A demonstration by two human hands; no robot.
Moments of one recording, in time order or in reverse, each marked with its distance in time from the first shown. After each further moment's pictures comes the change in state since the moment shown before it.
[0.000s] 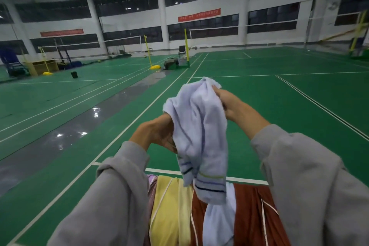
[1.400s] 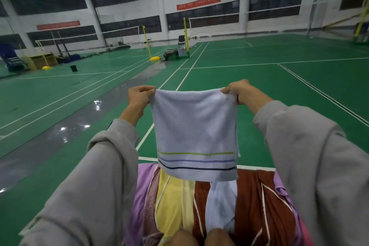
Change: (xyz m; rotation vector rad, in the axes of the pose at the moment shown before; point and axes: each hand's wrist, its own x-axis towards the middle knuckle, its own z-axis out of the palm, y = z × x) left_hand 0.005 0.008 -0.070 -0.111 0.834 0.531; right_hand 0.010 -0.011 -0.054 -0.532 0.643 0.105
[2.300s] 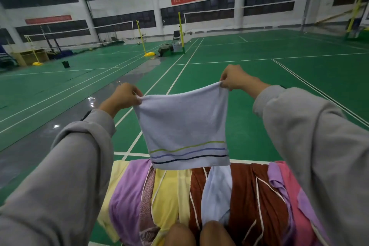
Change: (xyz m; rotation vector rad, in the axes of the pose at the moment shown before) left_hand 0.012 0.005 -0.043 0.863 -0.284 0.271; right_hand 0.000 -0.017 -0.018 -0.882 0.015 -0.619
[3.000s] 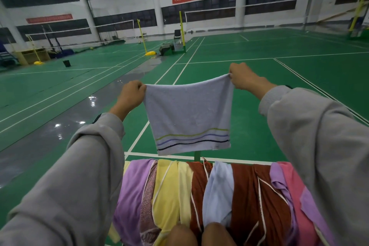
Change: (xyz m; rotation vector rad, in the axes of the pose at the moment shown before) left_hand 0.020 0.002 0.027 -0.021 0.232 0.046; right_hand 0.009 0.018 -0.001 -0.228 0.104 -0.038
